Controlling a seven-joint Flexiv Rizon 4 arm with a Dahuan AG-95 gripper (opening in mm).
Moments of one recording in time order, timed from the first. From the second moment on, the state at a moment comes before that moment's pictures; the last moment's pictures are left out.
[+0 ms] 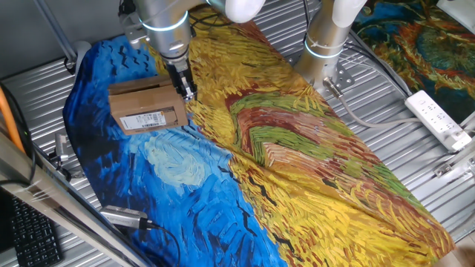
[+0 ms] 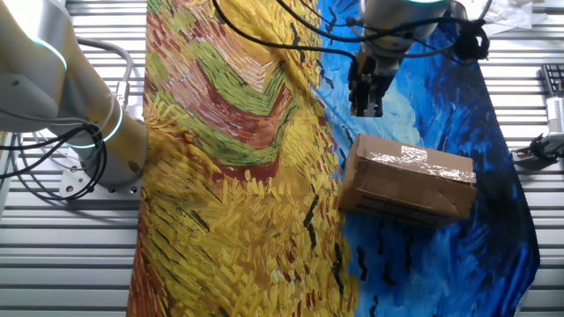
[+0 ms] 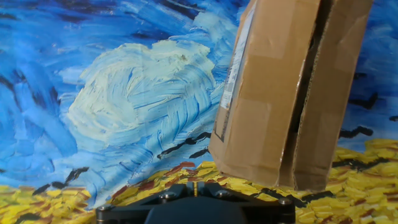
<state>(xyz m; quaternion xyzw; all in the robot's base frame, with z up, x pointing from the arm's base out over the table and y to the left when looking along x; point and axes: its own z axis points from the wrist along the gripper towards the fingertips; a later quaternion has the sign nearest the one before) 0.491 0.006 0.181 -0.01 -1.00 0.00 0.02</state>
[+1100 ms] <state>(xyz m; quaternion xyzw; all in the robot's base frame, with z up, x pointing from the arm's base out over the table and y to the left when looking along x) 0.497 0.012 0.192 -0.03 -1.00 0.00 0.02</state>
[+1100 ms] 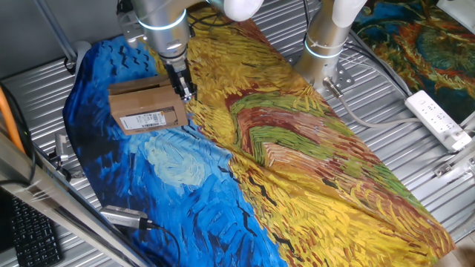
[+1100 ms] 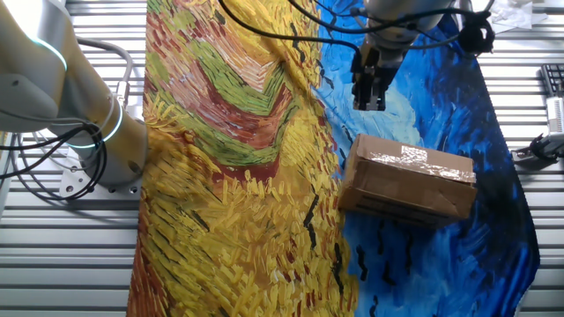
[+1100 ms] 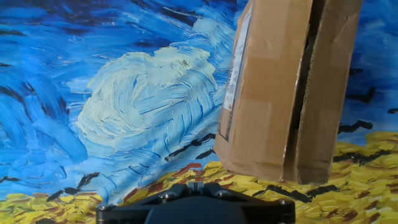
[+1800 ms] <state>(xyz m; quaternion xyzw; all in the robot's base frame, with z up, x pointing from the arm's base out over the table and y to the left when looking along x) 0.494 0.010 0.196 -0.04 -1.00 0.00 0.01</state>
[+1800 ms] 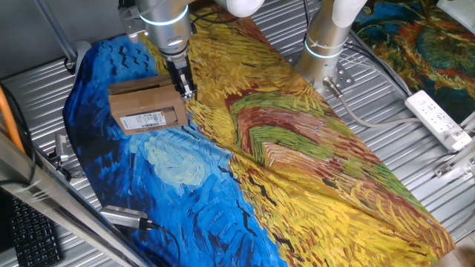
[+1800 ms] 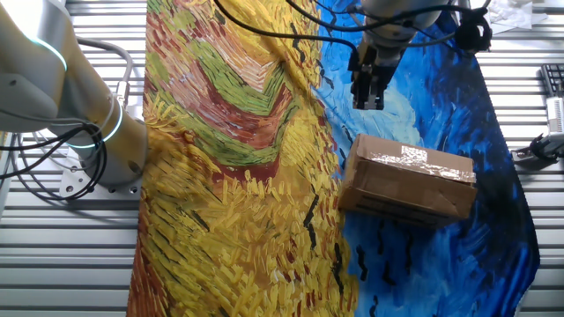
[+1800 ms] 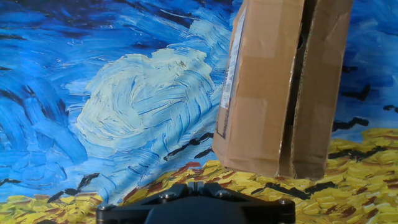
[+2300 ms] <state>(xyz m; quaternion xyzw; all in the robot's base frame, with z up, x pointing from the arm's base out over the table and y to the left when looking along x) 0.496 0.011 0.196 -0.05 -1.00 0.00 0.01</state>
